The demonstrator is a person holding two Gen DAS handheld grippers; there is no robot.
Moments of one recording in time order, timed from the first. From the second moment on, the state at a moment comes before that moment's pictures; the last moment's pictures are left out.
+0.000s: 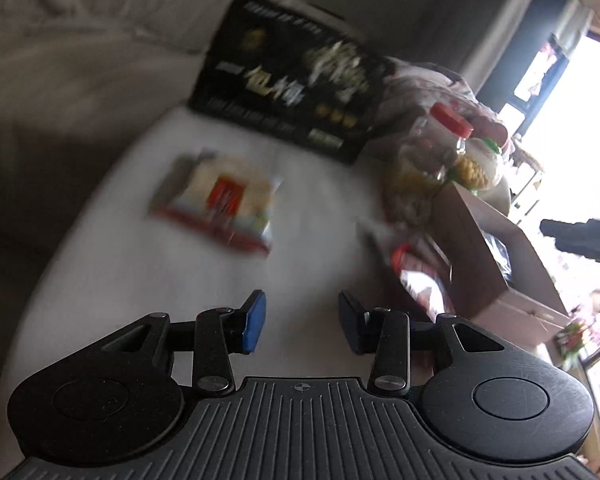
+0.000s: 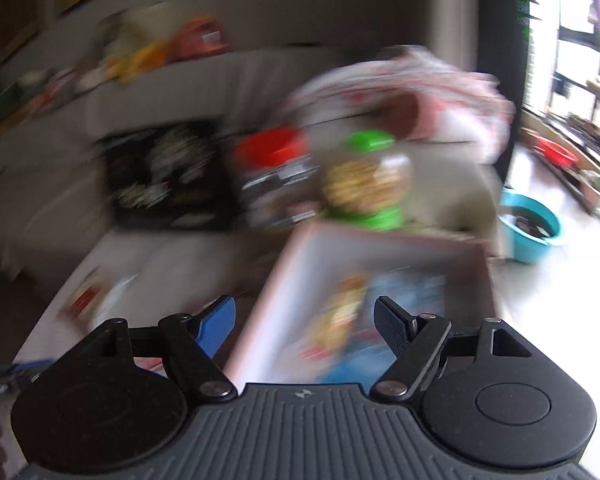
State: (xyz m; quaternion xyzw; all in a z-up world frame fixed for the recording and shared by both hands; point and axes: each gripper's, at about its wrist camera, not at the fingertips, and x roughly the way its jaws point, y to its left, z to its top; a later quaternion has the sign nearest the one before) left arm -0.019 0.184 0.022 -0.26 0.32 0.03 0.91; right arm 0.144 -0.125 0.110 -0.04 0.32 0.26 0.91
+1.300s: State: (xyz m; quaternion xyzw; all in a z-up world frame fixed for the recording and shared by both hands) left arm -0.082 0.206 0.020 -0.32 0.25 0.05 0.91; right arm 0.037 0.028 0.025 -0.12 0.32 0.45 0.82
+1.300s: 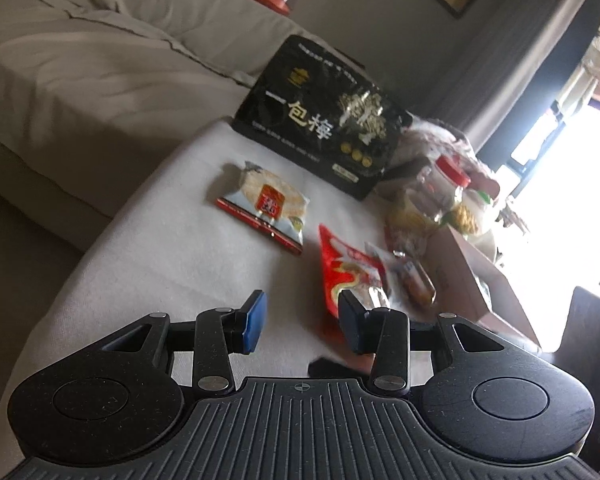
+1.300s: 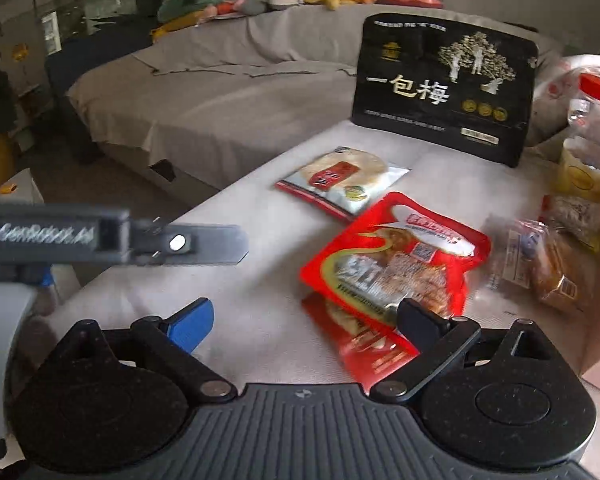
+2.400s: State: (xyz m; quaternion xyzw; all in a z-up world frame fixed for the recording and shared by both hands) left arm 0.022 0.166 0.020 -0.28 0.29 -0.07 0.91; right arm 0.052 -0.046 0.006 -0.06 0.34 0.35 0.87
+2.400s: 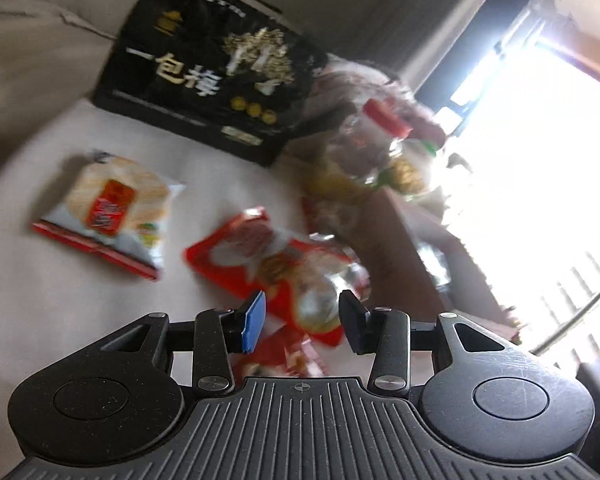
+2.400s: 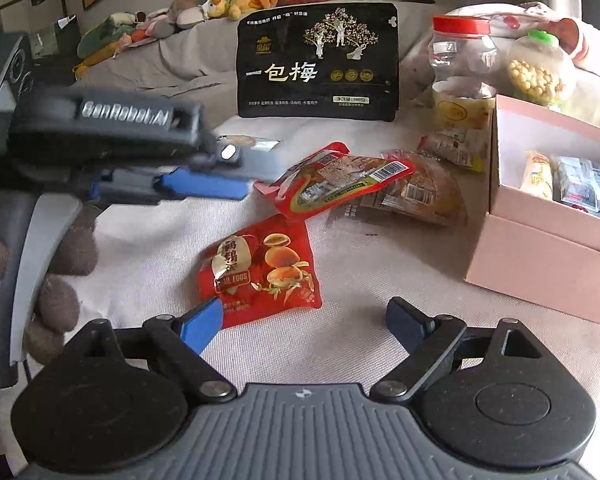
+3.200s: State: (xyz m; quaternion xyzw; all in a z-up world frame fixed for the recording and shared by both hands) left arm -0.035 0.143 0.037 -0.11 0.30 0.00 0.95; right arm 0.039 -0.071 0.020 -0.11 0.29 0.32 0.89
